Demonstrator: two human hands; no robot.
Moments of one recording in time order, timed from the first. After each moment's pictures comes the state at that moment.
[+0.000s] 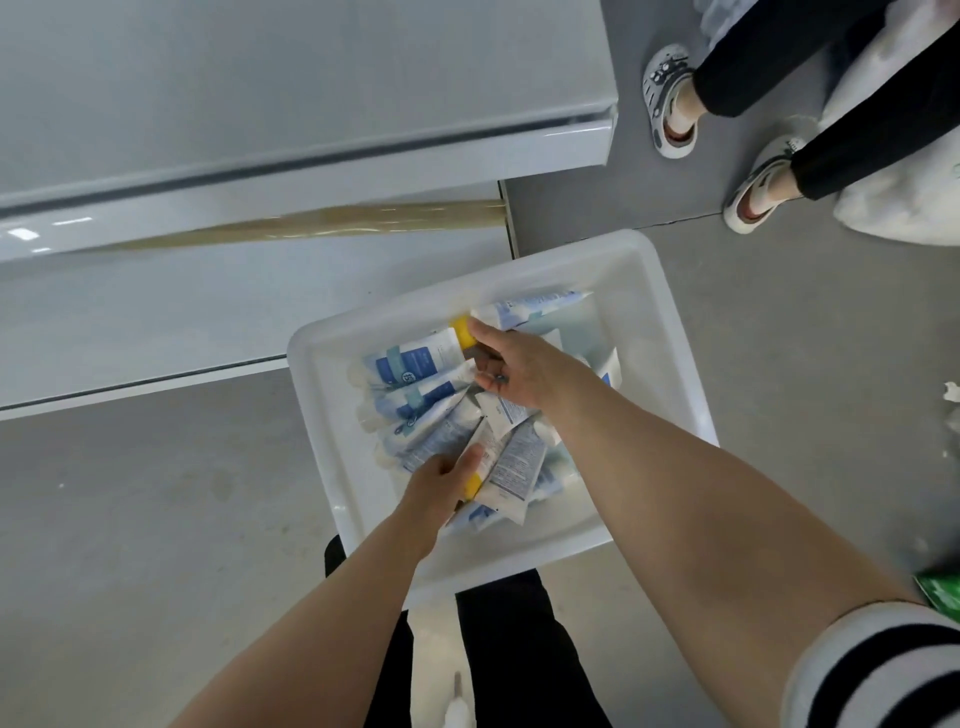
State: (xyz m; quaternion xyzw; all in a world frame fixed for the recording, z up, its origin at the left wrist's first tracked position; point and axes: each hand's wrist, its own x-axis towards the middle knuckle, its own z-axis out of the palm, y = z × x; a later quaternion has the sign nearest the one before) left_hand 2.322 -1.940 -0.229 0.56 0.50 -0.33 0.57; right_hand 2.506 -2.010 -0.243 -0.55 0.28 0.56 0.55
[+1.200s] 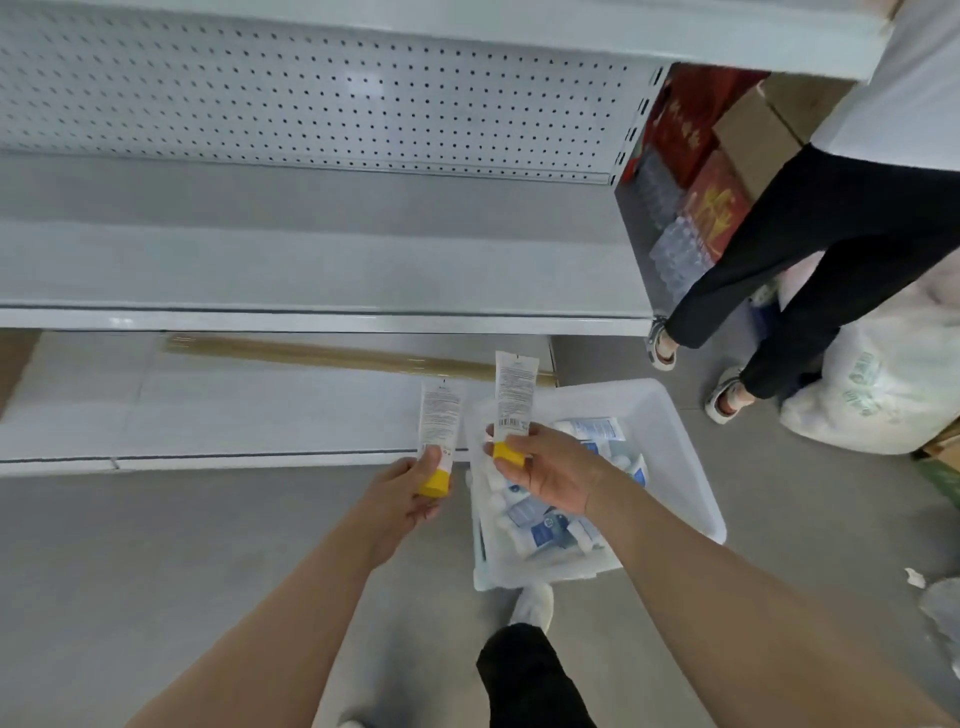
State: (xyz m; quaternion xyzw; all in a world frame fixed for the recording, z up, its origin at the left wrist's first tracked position) left_hand 2.164 -1.774 0.020 0.47 0.40 -0.09 0.78; right_hand 2.315 -1.938 0.024 -0.45 0.14 0.55 0.69
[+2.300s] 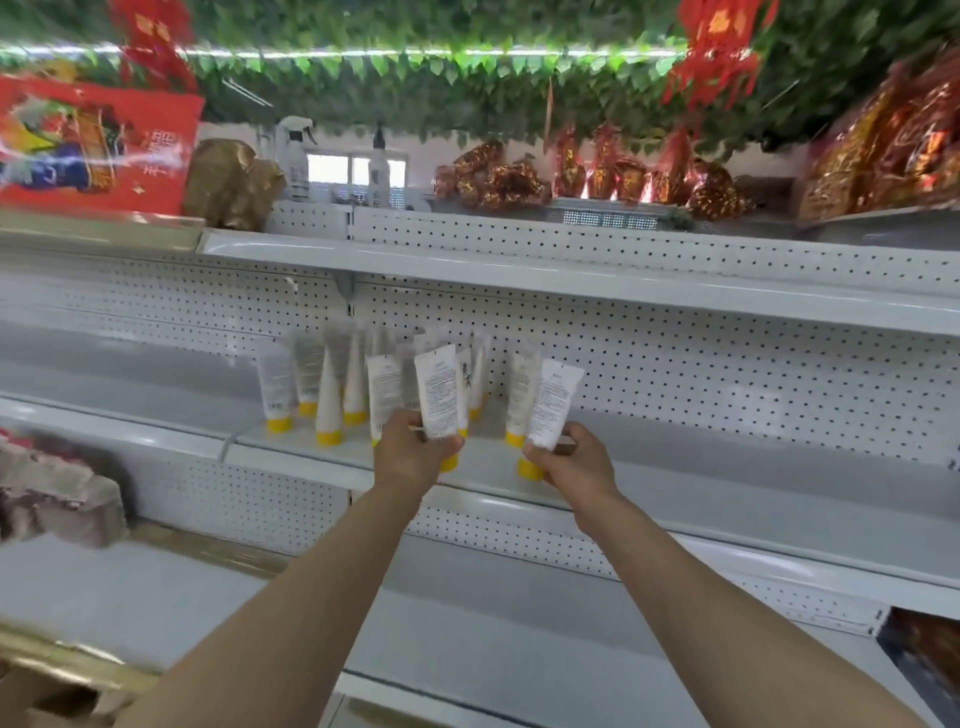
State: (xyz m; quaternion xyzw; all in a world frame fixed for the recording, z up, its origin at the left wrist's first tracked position) left_hand 2.097 -1.312 0.392 0.67 0.33 0.42 0.52; right_hand 2.251 -1.438 0.378 -0.71 -0.27 0.10 0.65
